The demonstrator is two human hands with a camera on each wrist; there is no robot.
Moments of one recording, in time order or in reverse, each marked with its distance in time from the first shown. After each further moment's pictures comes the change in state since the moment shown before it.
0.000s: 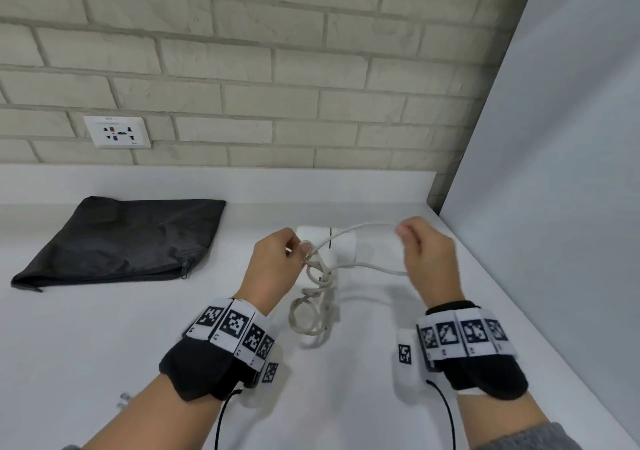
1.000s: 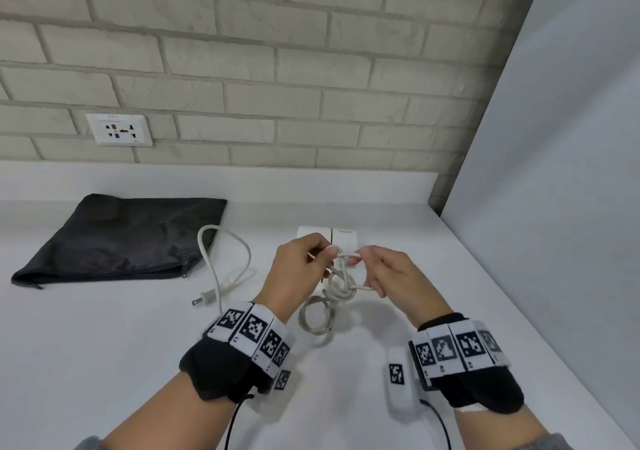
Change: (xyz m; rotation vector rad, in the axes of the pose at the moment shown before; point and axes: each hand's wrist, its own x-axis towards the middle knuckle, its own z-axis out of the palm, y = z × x) left_hand -0.010 0.015 0.019 -0.270 -0.131 0.040; right_hand -0.019 -0.017 0.012 0.498 -0.573 0.223
